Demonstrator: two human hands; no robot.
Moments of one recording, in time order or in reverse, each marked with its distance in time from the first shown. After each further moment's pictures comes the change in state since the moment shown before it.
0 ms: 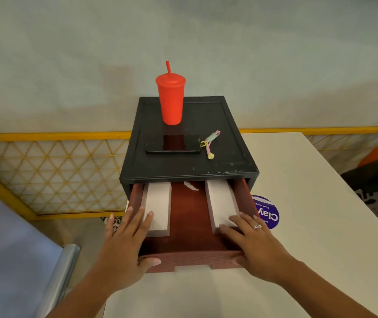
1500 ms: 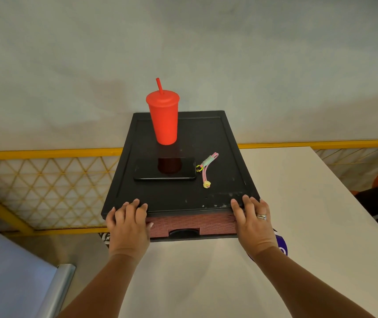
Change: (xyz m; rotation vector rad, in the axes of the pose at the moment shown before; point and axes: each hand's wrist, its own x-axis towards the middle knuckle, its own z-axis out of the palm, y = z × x) left_hand 0.131 0.005 0.015 0.090 0.405 -0.264; right_hand 0.113 0.072 0.009 -0.190 0.411 0.264
